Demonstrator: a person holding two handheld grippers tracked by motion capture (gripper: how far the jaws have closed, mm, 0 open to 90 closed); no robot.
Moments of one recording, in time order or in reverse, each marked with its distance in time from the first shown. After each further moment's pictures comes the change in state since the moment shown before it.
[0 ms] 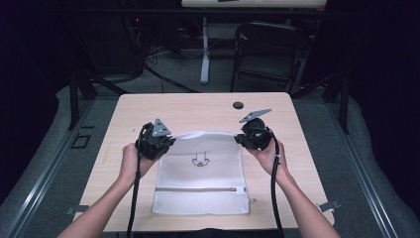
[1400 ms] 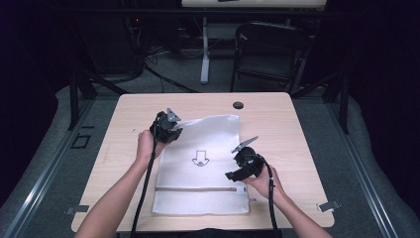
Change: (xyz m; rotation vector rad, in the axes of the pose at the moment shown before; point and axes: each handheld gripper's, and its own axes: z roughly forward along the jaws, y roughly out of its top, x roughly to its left) left arm 0.039 0.007 0.089 0.048 0.065 -0.028; right arm 0.030 -0.066 0.044 0.210 0.136 -0.021
